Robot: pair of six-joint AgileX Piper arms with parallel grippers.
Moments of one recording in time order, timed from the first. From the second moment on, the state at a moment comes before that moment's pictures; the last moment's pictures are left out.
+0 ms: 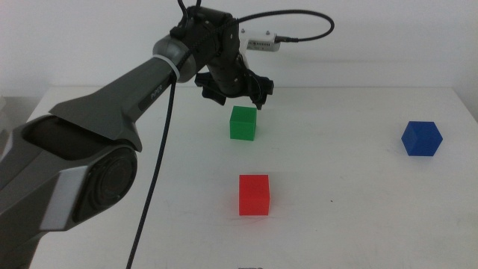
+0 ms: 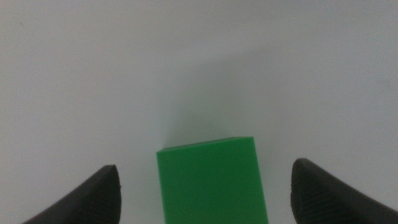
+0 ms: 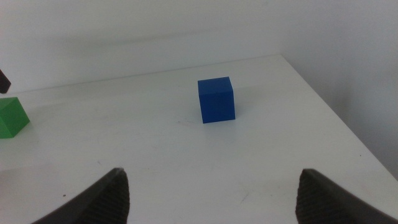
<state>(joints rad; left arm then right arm) -0.46 2.44 -2.36 -0.02 1.03 -0.16 -0.03 -0.01 0.03 -0.11 0.24 0.23</state>
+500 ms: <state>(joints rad) -0.46 2.50 -2.36 -0.04 0.99 -0.16 -0.03 -0.01 0.03 -0.11 0.24 0.23</state>
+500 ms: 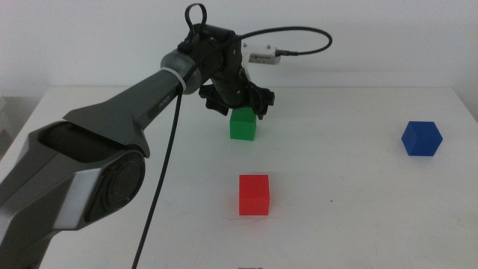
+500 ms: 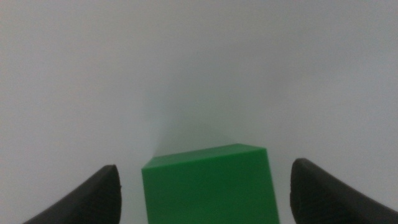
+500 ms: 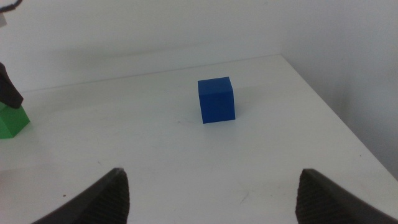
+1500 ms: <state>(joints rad) -0.48 2.27 -2.34 0.00 1.21 -0.23 -0.03 -0.01 0.03 -0.11 0.24 0.23</state>
